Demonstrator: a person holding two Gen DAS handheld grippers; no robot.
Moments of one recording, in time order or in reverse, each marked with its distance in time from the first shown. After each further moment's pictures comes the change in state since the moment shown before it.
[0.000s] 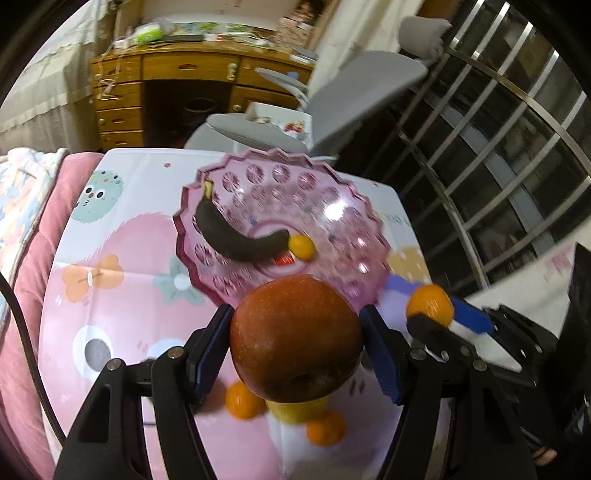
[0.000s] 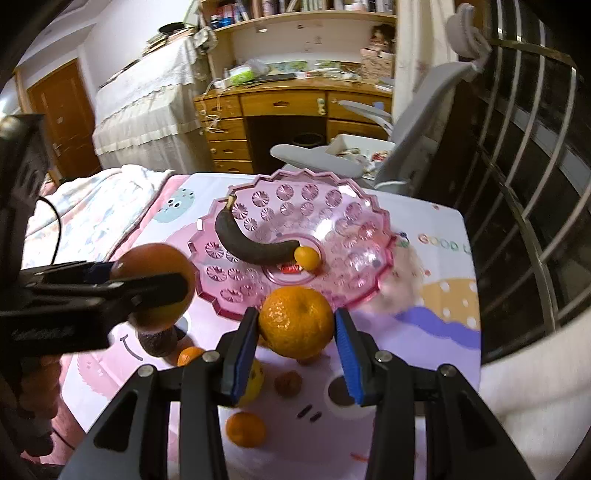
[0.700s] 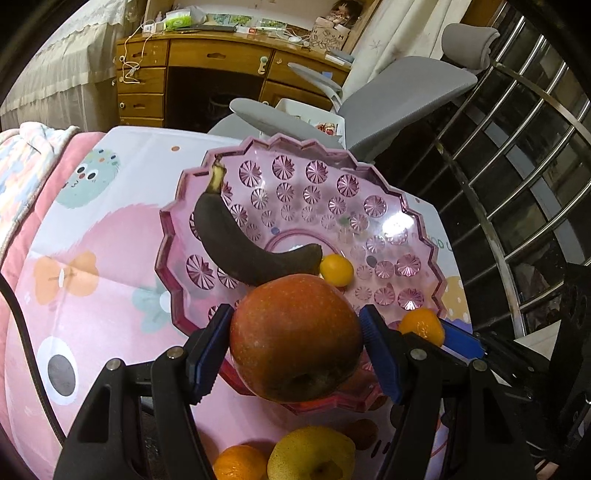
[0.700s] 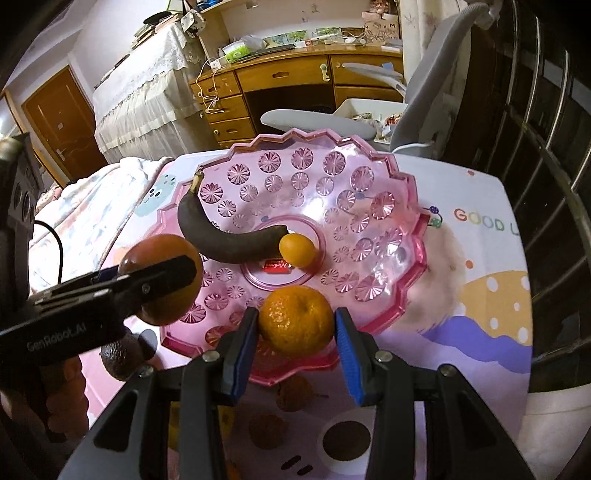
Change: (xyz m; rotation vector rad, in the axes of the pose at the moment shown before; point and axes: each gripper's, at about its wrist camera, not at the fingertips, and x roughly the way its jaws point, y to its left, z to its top) left arm 0.082 0.019 0.010 -0.091 -0.023 0.055; right arm 0.098 -0.036 0.009 0.078 0.098 0.098
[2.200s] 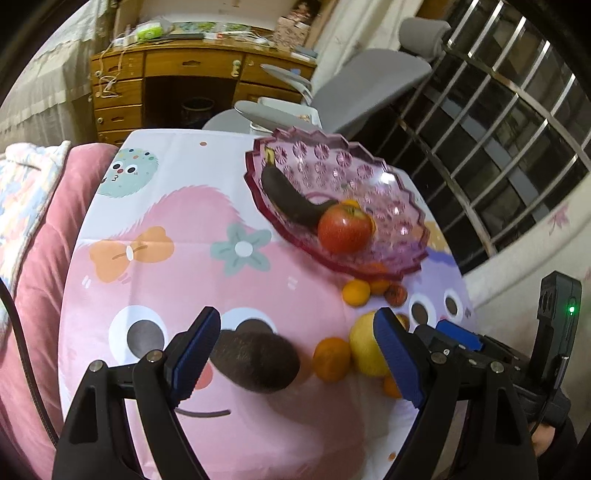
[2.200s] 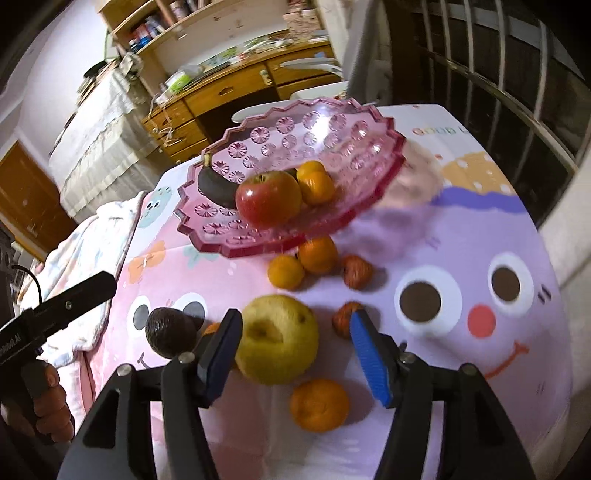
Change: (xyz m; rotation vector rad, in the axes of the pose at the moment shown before) left arm -0.095 0.086 -0.050 0.171 0.036 -0.106; right arm -0.038 0.065 -0.094 0.326 -0.057 -0.083
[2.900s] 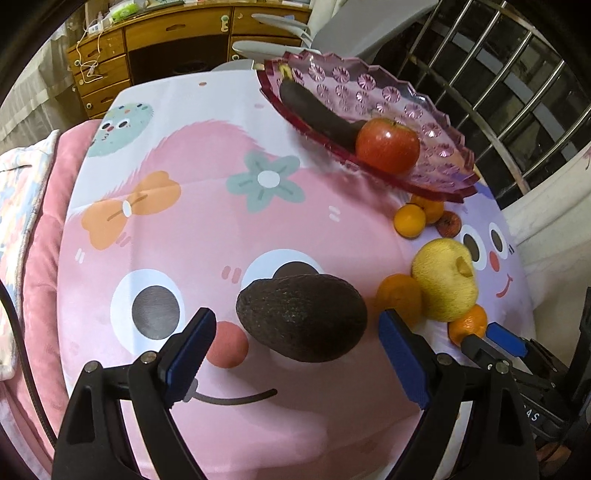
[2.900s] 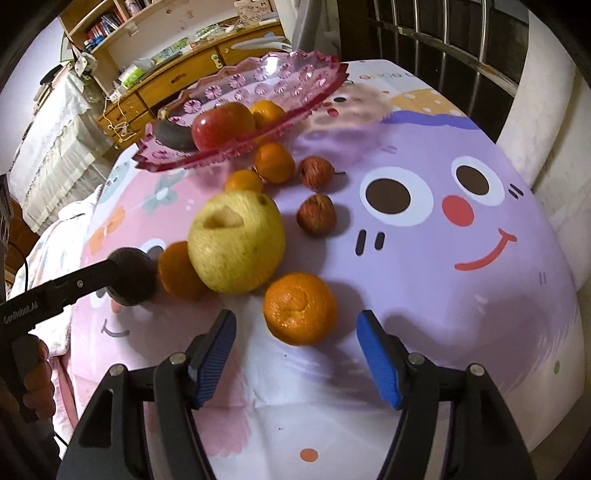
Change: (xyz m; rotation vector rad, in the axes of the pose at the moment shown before) left arm 0.055 0.025 -0.023 0.090 0.203 0.076; right arm 0.013 0.000 -0.068 0.106 0.054 -0.155
